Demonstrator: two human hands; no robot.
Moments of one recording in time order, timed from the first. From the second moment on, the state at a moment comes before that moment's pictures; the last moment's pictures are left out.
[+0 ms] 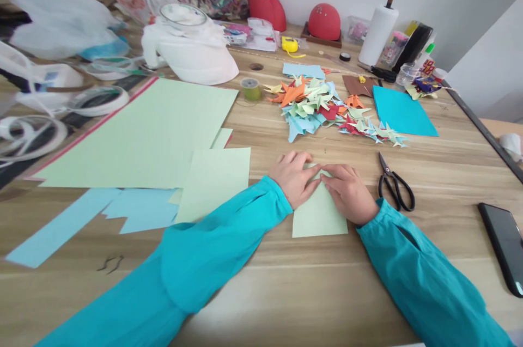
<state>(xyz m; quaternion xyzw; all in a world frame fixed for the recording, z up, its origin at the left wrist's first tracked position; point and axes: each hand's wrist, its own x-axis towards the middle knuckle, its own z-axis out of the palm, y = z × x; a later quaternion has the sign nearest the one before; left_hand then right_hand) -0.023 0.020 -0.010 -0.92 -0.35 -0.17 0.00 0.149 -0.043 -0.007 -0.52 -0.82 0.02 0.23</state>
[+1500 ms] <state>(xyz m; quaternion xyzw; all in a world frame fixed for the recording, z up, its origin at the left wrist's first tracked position) -0.014 0.006 0.001 -0.93 -0.34 -0.15 0.07 0.146 -0.056 0.003 -0.60 -0.75 -0.12 0.24</state>
